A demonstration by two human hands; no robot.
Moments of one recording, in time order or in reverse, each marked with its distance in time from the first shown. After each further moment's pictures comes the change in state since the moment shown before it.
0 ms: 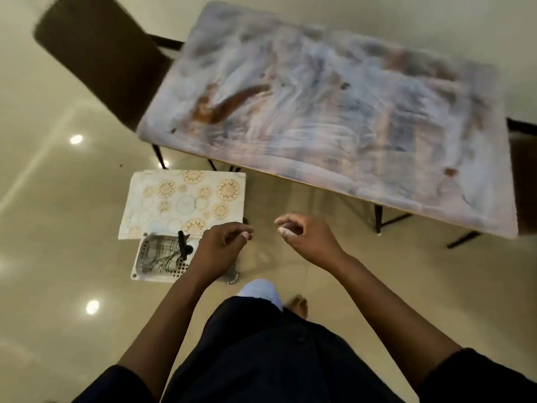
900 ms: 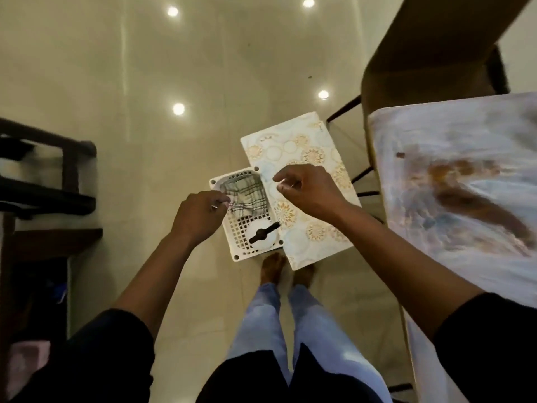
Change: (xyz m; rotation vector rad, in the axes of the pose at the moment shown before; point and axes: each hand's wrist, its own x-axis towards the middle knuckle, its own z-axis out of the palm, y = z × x) left_hand -0.007 -0.197 -0.117 -0.095 0.811 -0.808; right_hand 0.275 -0.207 0.254 -0.595 -0.895 -0.716
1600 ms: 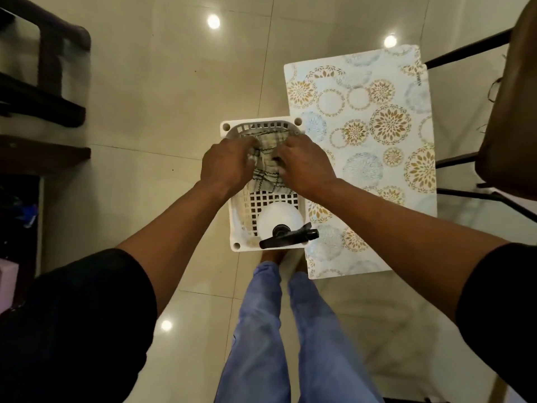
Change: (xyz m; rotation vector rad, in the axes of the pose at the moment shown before) left_hand 0.133 -0.081 0.132 0.224 0.074 -0.065; right_hand 0.170 0.121 0.201 -0.484 -0.180 -0.333
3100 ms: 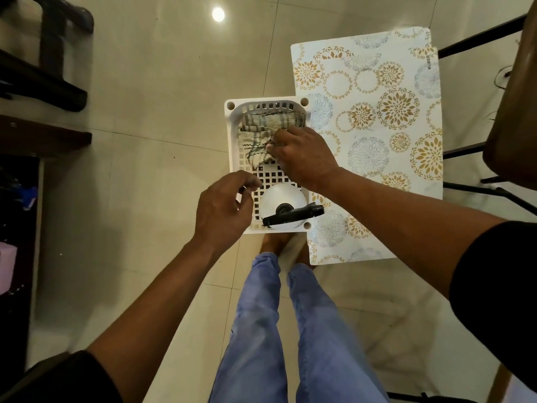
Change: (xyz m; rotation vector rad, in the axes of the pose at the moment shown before) left_hand -0.122 -0.014 0.044 -0.486 0.244 0.077; right_hand -0.010 0.007 0.024 -0.261 0.160 -0.388
